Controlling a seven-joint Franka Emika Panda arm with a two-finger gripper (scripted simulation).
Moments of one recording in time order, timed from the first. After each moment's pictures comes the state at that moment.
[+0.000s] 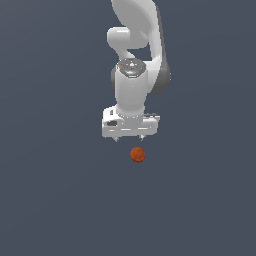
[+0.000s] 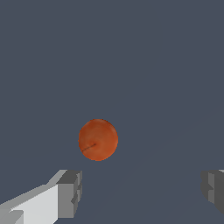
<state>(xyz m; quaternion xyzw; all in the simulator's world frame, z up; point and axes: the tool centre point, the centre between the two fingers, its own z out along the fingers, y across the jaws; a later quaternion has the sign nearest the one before) 0.013 0.005 0.173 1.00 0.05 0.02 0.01</state>
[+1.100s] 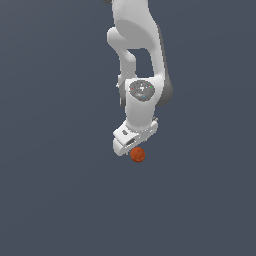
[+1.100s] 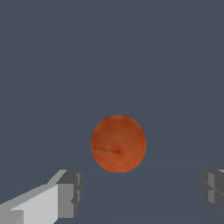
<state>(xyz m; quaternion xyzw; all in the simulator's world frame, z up) 0.014 0.034 0.117 0.95 0.32 0.00 0.01</state>
